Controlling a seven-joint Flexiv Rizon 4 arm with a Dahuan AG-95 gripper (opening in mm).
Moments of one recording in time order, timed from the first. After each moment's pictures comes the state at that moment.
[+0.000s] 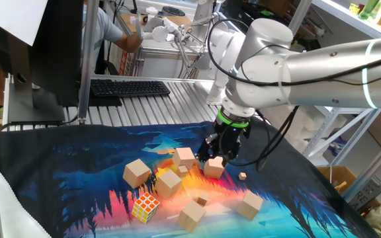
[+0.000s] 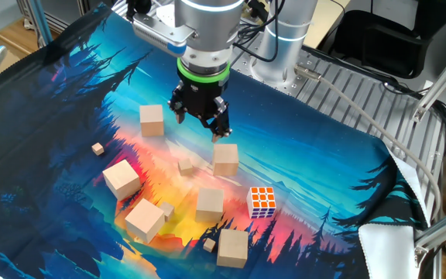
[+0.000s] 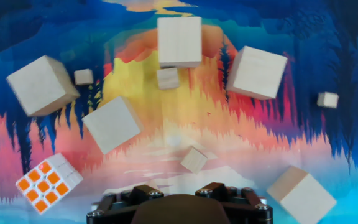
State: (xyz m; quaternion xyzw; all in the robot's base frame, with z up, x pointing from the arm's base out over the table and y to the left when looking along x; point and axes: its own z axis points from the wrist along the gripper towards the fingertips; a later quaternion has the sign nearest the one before) arm 0.499 0.000 0.170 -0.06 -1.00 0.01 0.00
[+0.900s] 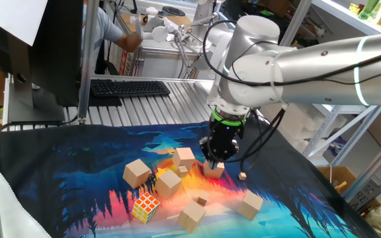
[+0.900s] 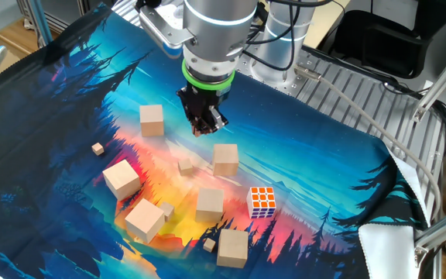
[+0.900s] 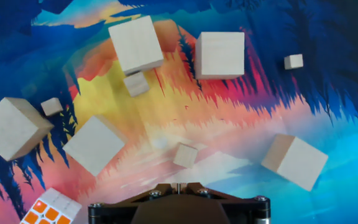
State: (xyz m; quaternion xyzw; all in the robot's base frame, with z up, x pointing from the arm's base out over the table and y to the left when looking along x) arm 0.504 0.001 0.170 -0.17 -0.99 0.04 0.00
